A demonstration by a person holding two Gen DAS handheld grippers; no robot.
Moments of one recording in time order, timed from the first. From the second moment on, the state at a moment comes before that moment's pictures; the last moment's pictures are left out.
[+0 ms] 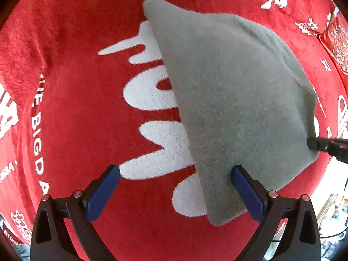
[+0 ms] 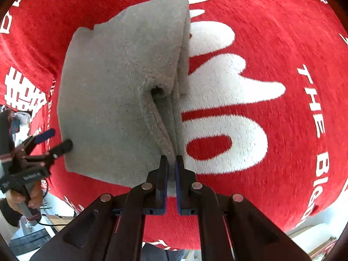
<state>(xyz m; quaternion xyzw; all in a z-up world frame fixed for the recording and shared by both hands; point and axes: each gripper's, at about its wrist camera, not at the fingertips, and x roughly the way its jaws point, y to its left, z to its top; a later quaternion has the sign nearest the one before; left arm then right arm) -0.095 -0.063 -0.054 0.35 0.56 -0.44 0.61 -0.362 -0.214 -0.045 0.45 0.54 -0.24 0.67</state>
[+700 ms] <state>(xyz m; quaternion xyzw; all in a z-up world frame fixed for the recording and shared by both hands) -0.039 -0.106 -0.026 0.27 0.57 -0.39 0.67 -0.321 -0.284 -0.022 0.49 0.48 -0.29 0.67</state>
